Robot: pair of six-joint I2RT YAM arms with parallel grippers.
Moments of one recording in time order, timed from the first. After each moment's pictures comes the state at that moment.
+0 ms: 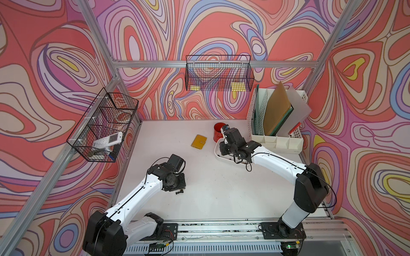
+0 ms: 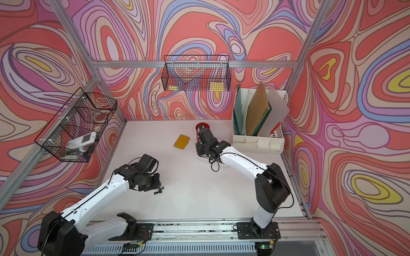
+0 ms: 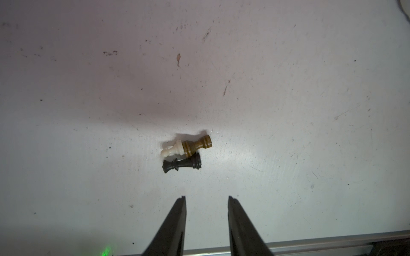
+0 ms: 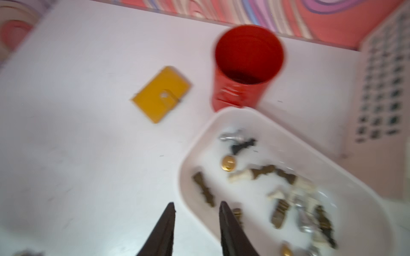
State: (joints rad) left arm -0.43 1.11 0.77 -0.95 0.05 -0.66; right arm 0.70 1.68 1.32 -0.36 0.11 0.23
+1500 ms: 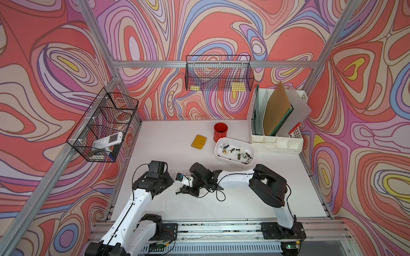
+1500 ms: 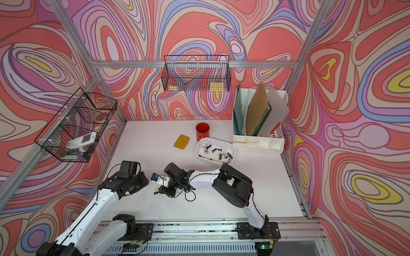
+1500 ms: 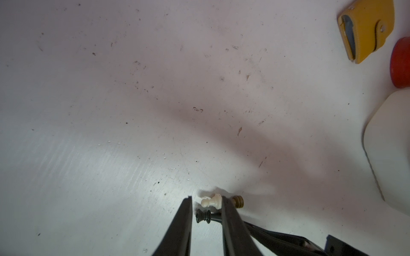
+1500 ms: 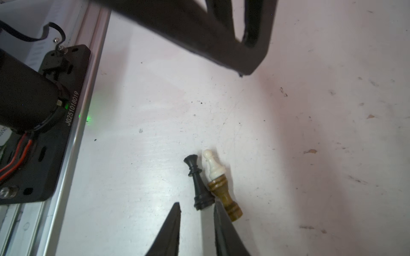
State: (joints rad) left arm -0.12 0.90 0.59 -0.75 0.02 -0.74; right arm 1.06 2.08 1.29 0.01 -0.41 -0.24
